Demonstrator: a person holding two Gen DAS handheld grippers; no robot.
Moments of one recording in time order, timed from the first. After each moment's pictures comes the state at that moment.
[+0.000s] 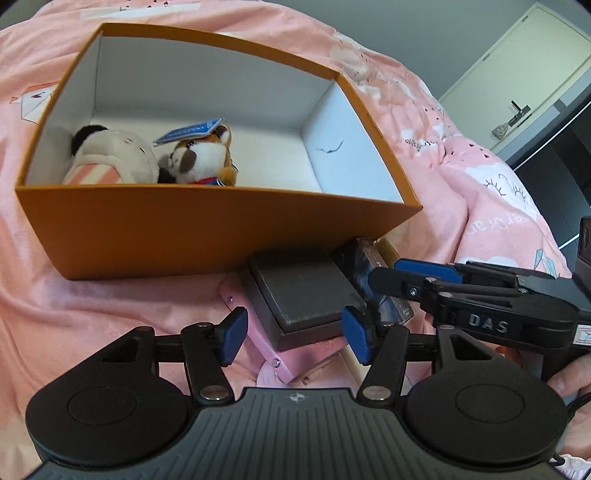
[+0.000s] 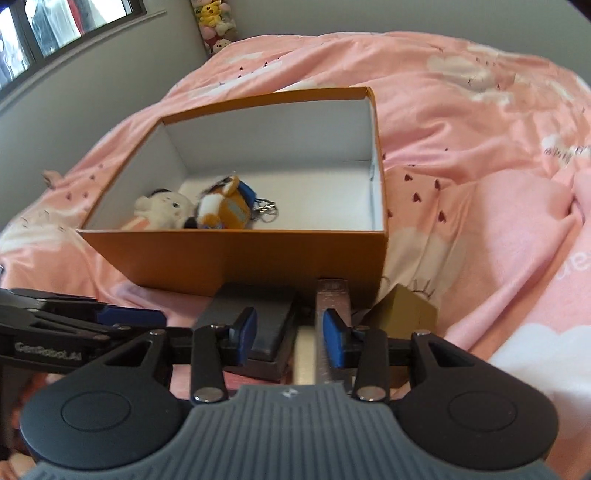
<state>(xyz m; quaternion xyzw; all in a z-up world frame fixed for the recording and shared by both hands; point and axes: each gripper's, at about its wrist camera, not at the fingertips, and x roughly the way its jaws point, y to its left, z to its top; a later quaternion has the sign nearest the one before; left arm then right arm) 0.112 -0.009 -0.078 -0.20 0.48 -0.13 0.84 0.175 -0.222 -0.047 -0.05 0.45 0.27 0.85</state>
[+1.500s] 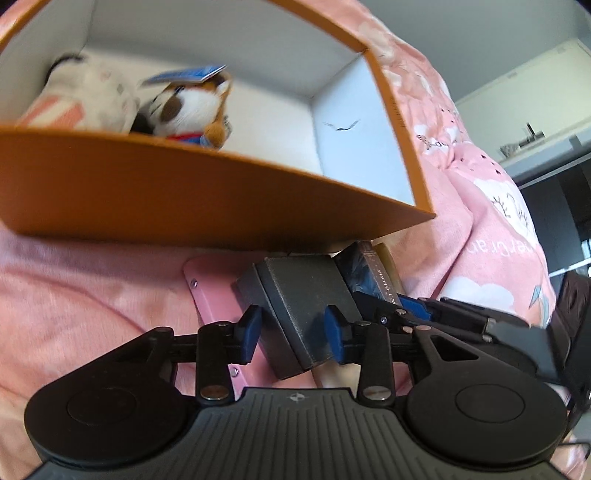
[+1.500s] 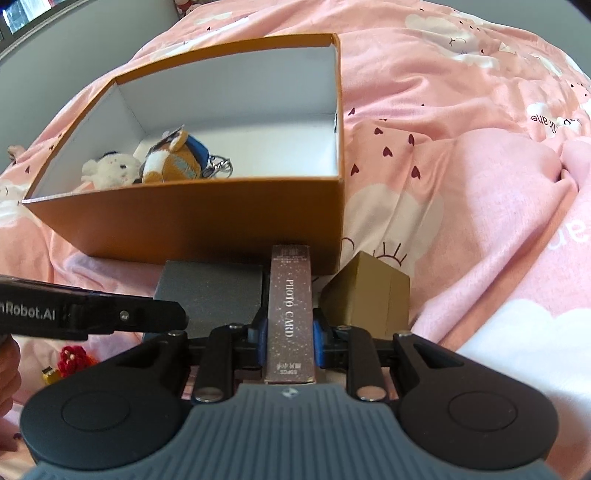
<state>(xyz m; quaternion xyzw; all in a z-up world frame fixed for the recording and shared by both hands) 0.132 -0.001 -0.104 -0.30 0.53 -0.12 0.78 0.194 -0.230 -0.079 -0.08 0.50 0.23 0.83</state>
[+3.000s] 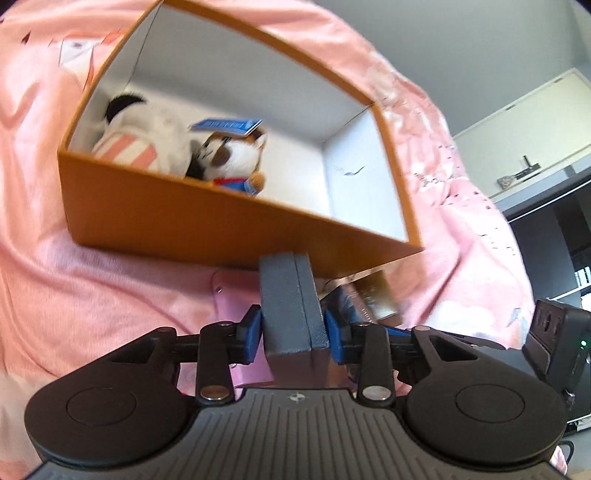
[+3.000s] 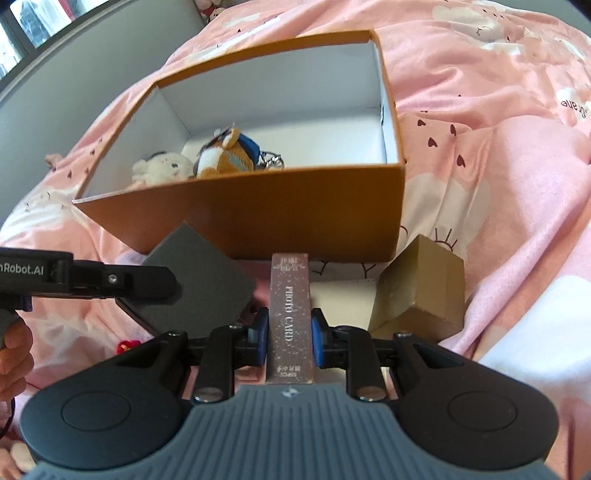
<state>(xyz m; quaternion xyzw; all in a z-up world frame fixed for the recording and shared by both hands) 0.112 0.028 -0.067 -0.31 0.48 -0.11 0.81 0.180 -0.225 -0.069 -0.02 0.51 0.29 0.81</state>
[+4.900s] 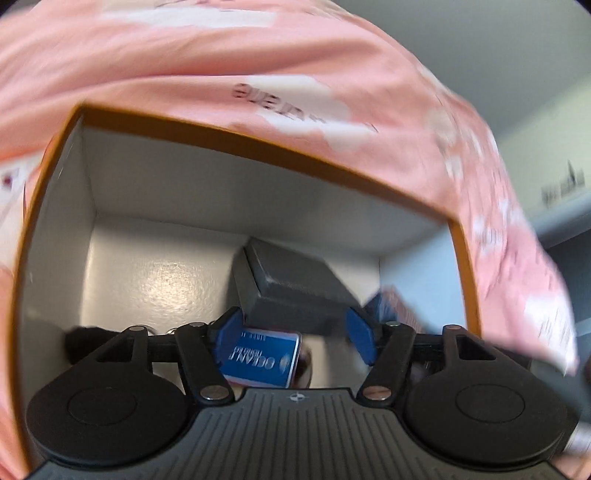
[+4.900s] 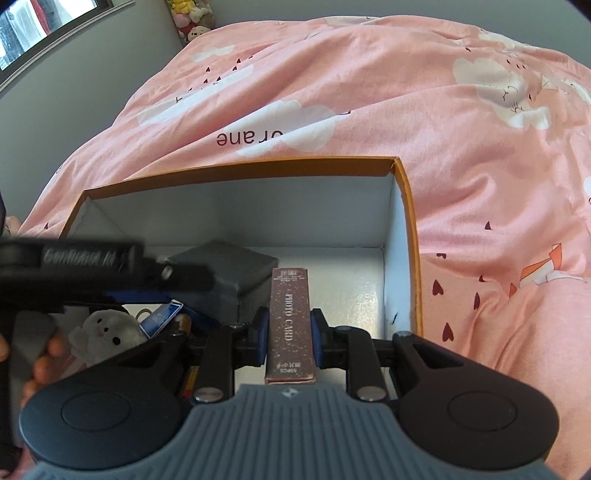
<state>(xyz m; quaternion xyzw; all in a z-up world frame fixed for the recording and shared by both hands) 0.288 0.065 -0.076 -0.24 0.52 -0.07 0.82 0.336 -0.147 -0.048 -0.04 0.49 0.25 0.83</state>
